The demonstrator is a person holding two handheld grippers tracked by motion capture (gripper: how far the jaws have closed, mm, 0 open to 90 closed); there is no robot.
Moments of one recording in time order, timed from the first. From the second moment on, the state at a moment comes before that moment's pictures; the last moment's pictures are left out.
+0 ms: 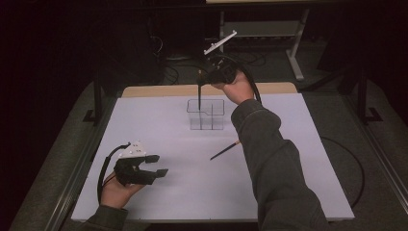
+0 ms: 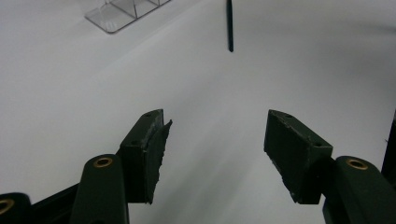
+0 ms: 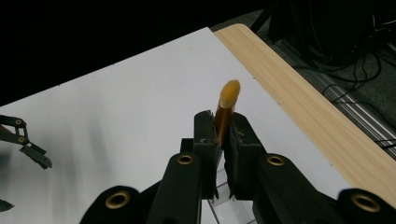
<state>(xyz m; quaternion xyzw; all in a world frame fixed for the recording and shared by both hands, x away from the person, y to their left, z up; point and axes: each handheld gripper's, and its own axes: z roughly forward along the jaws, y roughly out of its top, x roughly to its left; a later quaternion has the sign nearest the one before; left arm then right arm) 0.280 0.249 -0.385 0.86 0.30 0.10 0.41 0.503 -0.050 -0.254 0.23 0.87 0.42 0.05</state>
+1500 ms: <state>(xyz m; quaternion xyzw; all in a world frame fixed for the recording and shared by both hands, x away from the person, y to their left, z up) 0.280 0.250 -0.385 0.86 0.30 0.10 0.41 0.515 -0.032 -0.270 0.25 0.87 0.41 0.06</state>
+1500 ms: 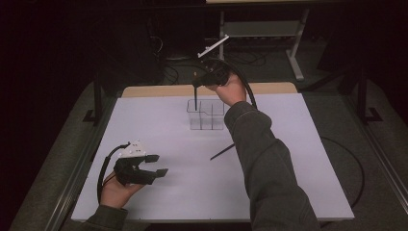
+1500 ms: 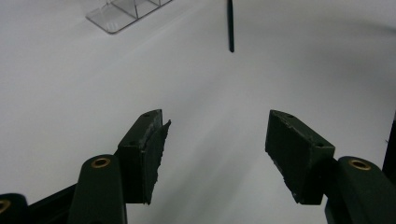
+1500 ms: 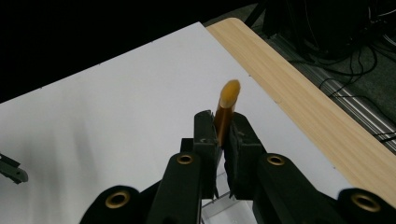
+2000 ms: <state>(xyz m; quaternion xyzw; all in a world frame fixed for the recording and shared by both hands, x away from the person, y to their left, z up) 0.281 0.251 -0.384 0.86 0.30 0.10 0.41 0.516 -0.029 -0.277 0.25 0.87 0.41 0.06</state>
